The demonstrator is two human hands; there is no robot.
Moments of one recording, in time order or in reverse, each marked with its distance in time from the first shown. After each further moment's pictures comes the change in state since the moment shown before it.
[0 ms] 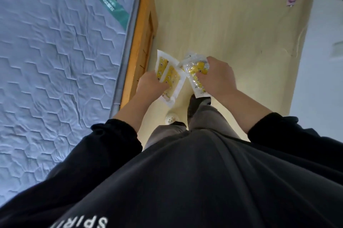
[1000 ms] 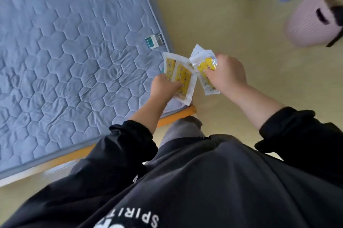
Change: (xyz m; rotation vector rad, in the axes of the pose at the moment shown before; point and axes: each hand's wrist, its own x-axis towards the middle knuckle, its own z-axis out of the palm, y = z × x) left_hand 0.324 0.176 -0.296 -0.943 0.668 -0.526; right_hand 0.525 -0.376 -0.081 -0.482 -0.322 -0.876
